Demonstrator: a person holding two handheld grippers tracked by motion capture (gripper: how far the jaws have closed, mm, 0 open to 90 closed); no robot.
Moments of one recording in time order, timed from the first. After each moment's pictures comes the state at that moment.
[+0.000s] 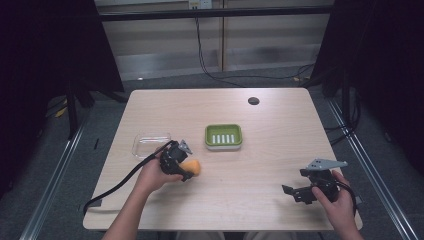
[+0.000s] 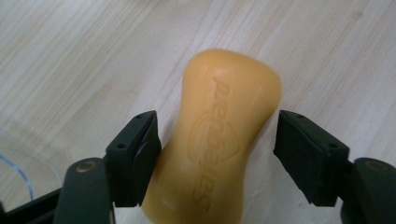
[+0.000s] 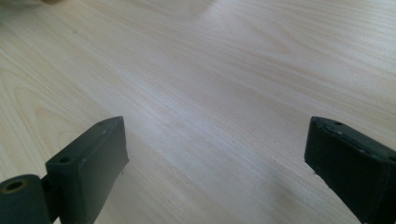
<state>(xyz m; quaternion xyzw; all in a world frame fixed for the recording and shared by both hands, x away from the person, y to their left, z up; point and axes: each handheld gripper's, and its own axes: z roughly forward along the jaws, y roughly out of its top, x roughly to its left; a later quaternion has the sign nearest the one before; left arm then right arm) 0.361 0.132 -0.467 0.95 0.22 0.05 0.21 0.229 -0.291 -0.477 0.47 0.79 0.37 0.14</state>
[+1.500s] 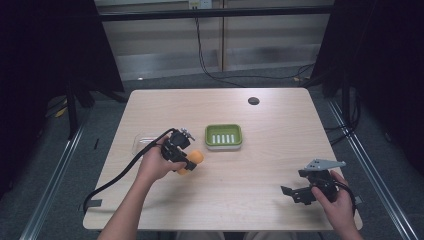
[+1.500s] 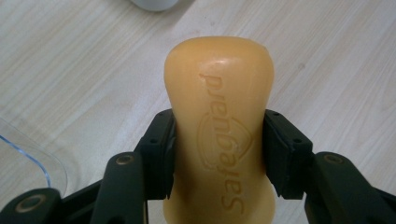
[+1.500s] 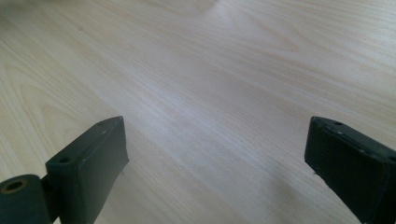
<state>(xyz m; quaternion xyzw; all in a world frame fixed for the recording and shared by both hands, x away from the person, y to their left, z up) 0.372 0.122 -0.423 0.94 0.28 0.00 0.21 0.229 -0.289 -0.478 0.47 0.79 0.37 0.13</state>
